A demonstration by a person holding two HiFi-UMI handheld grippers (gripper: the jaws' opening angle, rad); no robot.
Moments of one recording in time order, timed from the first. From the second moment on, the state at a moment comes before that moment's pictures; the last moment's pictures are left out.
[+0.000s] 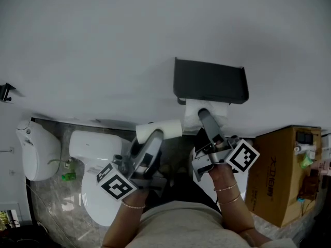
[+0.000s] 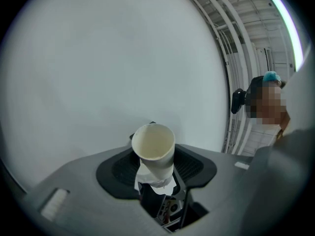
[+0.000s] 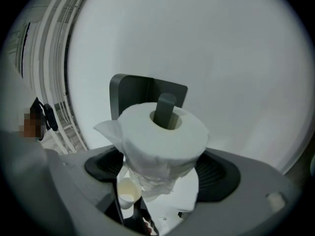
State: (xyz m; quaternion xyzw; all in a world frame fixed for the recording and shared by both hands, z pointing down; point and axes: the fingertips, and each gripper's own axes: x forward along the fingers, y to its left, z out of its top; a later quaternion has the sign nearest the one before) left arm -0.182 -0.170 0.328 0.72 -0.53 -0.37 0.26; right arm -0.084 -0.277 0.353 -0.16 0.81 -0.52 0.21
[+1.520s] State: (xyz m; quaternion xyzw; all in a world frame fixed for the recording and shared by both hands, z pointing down) left arm -0.113 -0.168 0.265 0.84 -0.42 -0.29 0.18; right arm -0.026 -0.213 0.268 -0.22 0.92 -0.27 0.20
